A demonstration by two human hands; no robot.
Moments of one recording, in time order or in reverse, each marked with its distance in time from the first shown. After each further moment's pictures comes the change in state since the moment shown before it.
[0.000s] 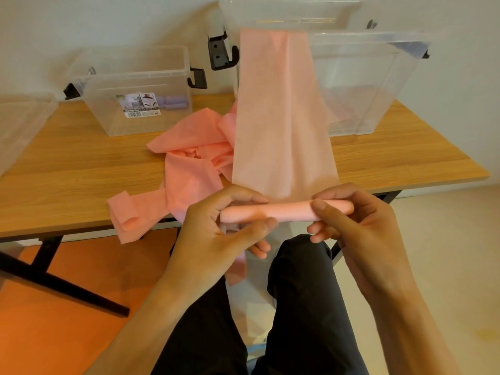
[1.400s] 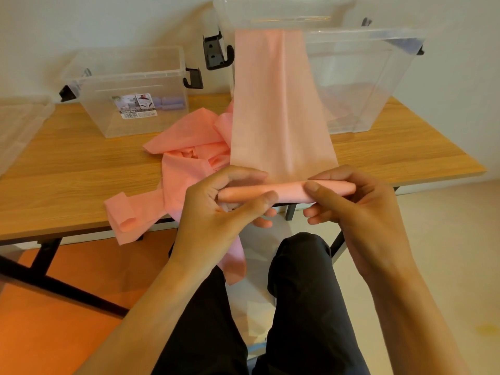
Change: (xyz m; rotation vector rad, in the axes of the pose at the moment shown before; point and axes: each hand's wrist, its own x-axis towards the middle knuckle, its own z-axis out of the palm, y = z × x) left_hand 0.020 0.002 0.007 -0.075 0.081 0.053; right_hand 0.013 -0.014 0.005 -0.050 0.009 -0.050
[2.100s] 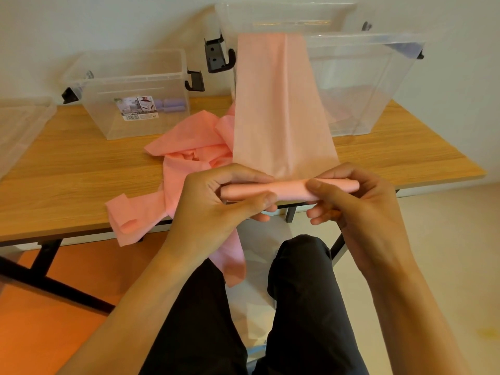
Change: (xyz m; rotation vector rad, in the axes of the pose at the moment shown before) left_hand 0.012 0.006 -0.008 0.065 -0.088 0.046; right_hand 0.007 -0.002 -0.002 0.037 -0.013 0.019
